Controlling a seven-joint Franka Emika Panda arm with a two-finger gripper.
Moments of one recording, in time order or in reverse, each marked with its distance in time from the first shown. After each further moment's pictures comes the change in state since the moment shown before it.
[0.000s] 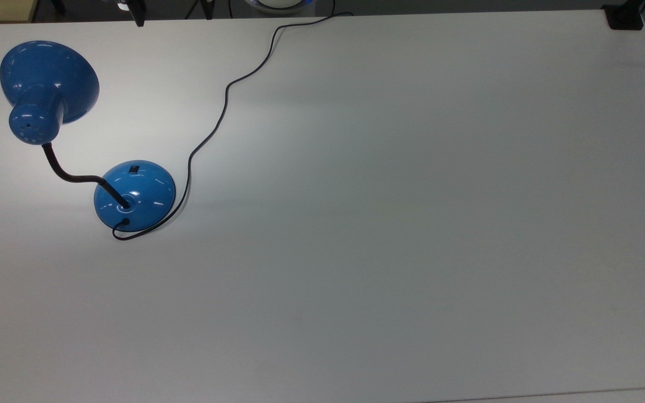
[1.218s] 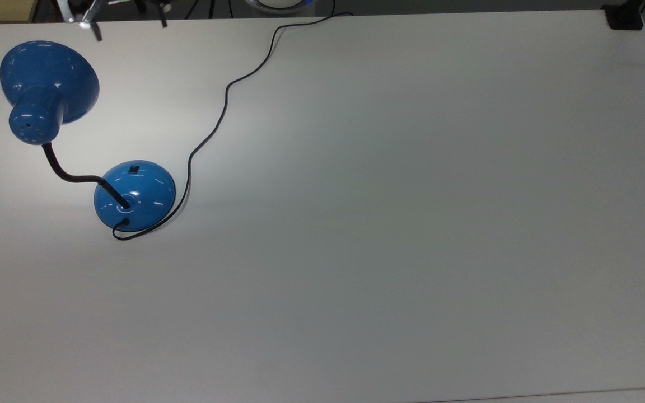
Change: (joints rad) arm -0.083 0.017 -0.007 -0.122 -0.174 0.097 -0.355
